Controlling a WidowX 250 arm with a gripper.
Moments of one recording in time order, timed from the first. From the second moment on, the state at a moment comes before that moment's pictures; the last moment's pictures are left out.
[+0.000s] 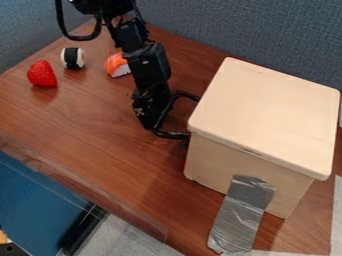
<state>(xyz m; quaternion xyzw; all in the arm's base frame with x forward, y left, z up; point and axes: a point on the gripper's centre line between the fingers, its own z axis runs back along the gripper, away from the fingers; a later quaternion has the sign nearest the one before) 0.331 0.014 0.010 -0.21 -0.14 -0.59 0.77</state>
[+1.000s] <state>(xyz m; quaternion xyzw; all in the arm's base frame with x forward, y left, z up) 0.303 0.137 0.071 -0.05 -0.09 -0.34 0.94</state>
